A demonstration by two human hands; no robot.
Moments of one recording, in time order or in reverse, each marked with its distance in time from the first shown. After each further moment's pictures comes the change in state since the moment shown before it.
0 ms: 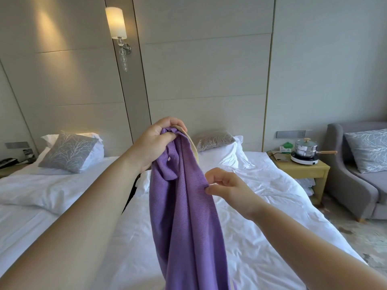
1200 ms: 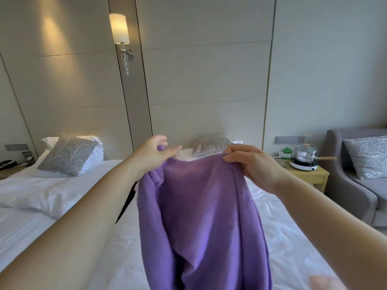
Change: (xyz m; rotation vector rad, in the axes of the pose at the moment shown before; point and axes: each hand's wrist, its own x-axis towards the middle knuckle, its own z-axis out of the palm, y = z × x) left_hand -0.001 -0.026 -0.014 0.404 0.122 -0.351; right_hand 0.013 -0.056 -0.050 0.014 0.054 0.015
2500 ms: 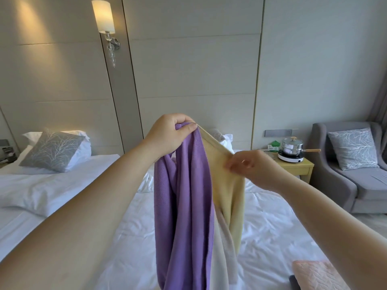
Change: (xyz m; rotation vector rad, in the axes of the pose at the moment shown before) left_hand 0.004 0.058 0.041 -0.050 0.009 0.390; right_hand -0.029 0.019 -0.032 -0.674 0.176 0.001
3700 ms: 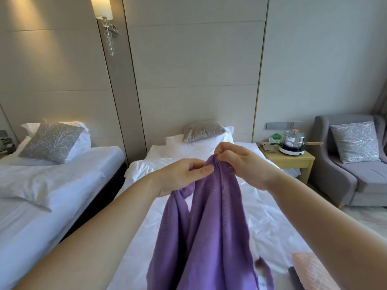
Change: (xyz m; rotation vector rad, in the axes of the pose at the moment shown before) left_hand -0.054 -0.053 0.046 -0.381 -0.634 -0.272; right_hand 0.011 -0.014 0.030 0.468 -0.237 0.009
